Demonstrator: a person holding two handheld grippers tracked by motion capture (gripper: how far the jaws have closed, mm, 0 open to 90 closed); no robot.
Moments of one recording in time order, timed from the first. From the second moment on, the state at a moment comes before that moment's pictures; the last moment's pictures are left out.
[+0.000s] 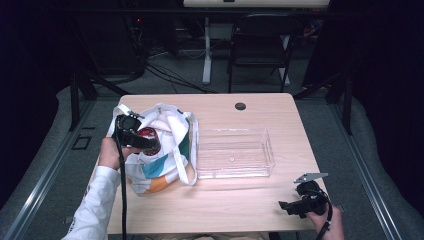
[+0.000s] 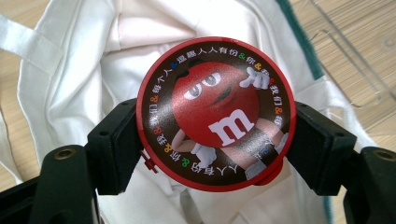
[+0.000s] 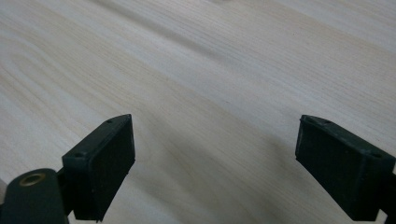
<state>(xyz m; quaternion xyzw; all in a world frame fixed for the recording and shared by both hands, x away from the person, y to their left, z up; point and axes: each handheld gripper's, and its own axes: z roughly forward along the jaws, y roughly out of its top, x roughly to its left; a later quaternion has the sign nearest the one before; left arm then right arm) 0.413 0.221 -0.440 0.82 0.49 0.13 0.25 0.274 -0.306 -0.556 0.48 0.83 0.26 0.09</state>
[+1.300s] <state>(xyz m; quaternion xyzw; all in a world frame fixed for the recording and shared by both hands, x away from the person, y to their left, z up) 0.418 0.159 -0.385 0.85 0.42 0.15 0.28 0.273 -0.308 -0.557 0.49 0.83 0.26 0.09</state>
